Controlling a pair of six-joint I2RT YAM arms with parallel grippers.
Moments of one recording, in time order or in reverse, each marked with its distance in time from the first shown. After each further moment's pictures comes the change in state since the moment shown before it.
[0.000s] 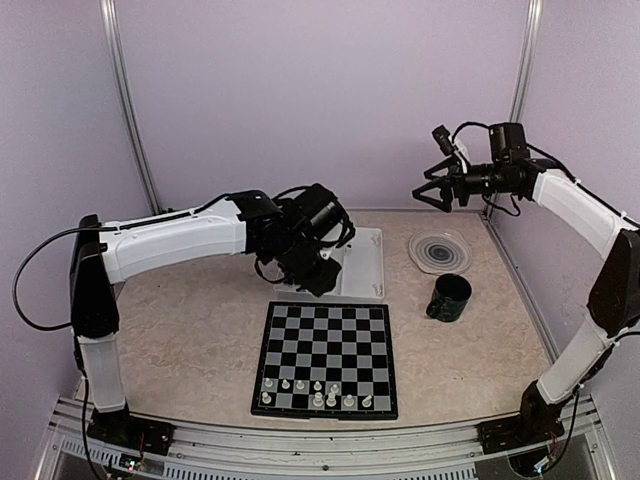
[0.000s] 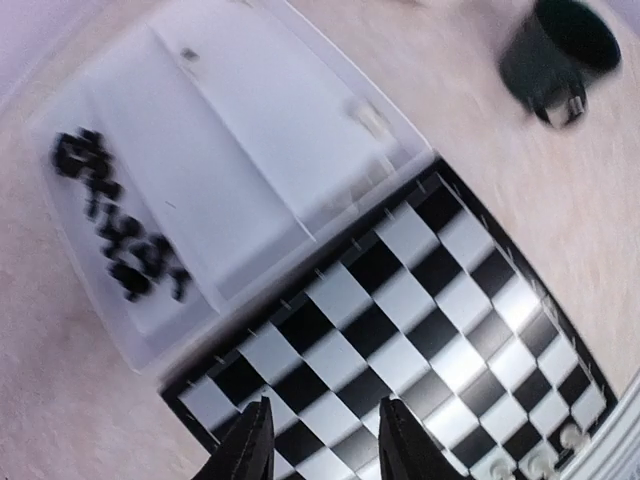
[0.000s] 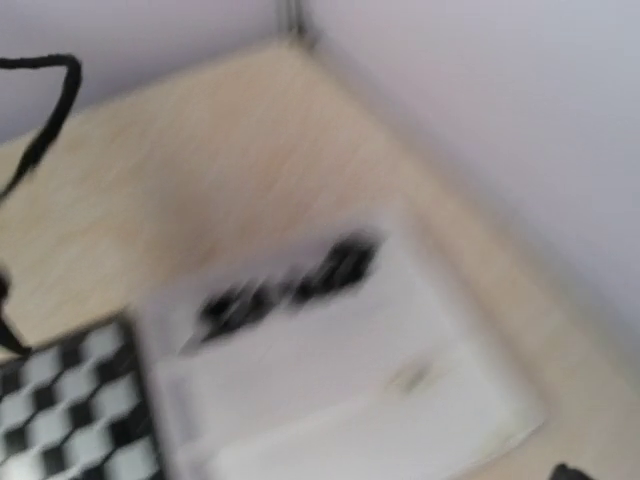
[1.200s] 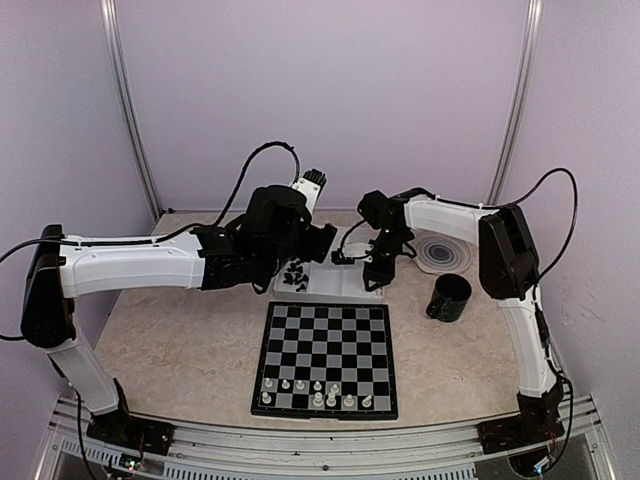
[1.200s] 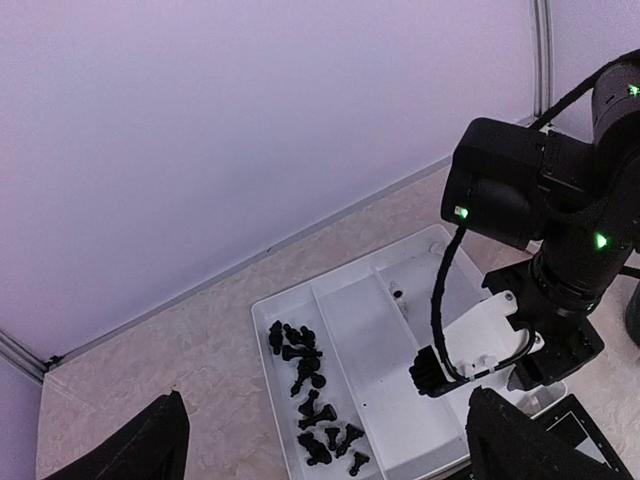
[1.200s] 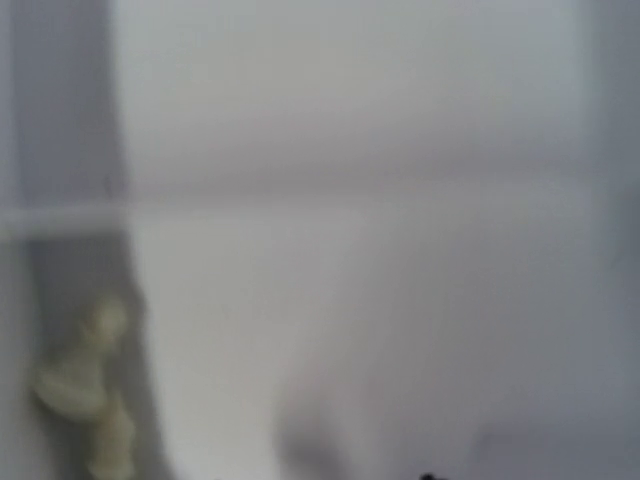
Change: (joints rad) left arm 0.003 -0.269 -0.456 0.911 -0.573 0.229; right arm 0.391 0.710 0.493 -0.492 0.680 -0.430
